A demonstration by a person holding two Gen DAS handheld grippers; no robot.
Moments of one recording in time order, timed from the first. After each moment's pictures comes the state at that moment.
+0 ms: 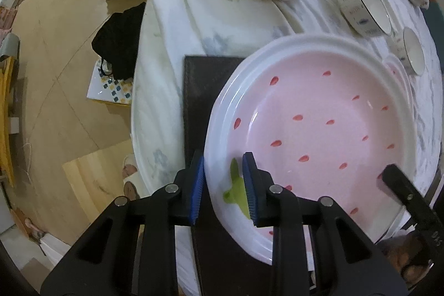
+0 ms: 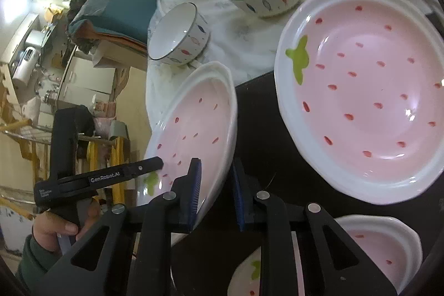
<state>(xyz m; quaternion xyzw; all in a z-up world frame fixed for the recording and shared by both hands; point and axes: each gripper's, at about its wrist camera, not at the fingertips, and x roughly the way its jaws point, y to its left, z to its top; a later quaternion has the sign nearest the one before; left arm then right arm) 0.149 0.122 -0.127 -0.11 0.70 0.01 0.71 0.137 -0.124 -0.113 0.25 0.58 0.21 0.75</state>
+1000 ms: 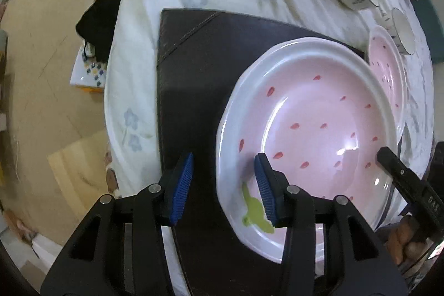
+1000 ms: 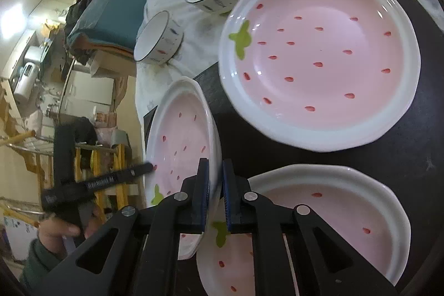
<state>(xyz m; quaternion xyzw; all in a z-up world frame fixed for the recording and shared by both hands) 0.118 0.104 -0.145 -0.12 0.70 -0.03 0.70 0.109 -0.166 -0.138 0.31 0.58 0.18 0.74</state>
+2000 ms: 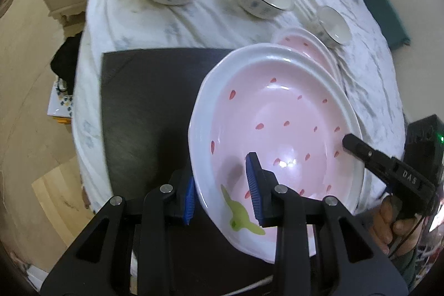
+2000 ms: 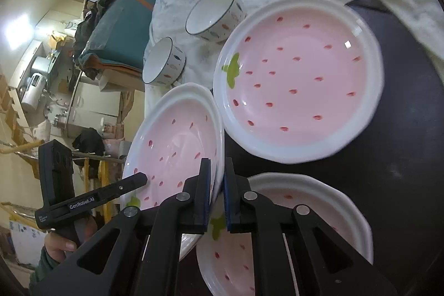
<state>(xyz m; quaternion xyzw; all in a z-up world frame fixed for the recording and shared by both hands) 0.088 0.045 -0.074 -0.13 0.64 -0.12 0.75 0.090 -0.215 -0.099 0.32 0.54 0.19 0.76</state>
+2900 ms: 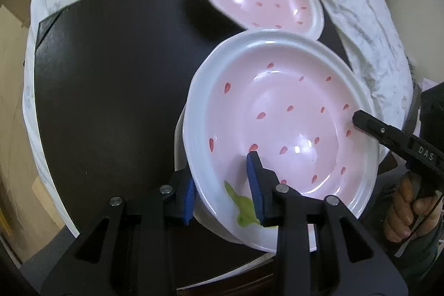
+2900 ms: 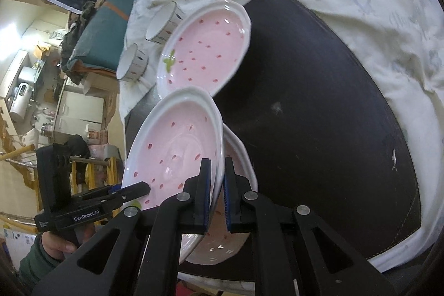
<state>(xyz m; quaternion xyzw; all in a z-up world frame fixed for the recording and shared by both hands) 0.034 -0.042 -0.115 -0.05 0.69 -0.16 0.71 0.003 -0.302 -0.114 0.32 0.56 0.13 0.75</state>
